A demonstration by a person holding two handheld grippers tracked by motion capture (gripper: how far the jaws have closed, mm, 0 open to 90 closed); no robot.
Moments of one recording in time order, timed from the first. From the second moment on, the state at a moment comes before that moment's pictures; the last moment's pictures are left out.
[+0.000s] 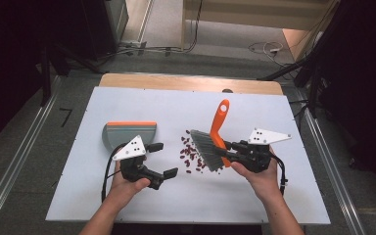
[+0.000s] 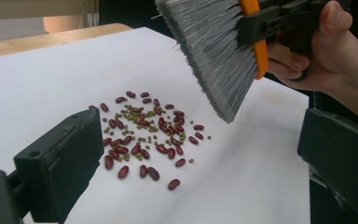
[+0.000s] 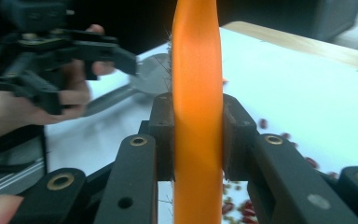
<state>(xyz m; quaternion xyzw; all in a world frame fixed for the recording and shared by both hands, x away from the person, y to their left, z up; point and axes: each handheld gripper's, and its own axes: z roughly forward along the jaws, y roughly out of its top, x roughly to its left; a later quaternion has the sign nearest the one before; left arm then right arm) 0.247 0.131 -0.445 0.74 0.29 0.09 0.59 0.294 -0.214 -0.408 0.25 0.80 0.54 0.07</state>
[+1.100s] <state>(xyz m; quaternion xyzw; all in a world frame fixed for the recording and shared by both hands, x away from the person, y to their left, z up) 0.242 0.199 -0.450 0.71 0.35 0.16 0.59 0.317 -0.249 -0.410 0.39 0.79 0.46 0.14</state>
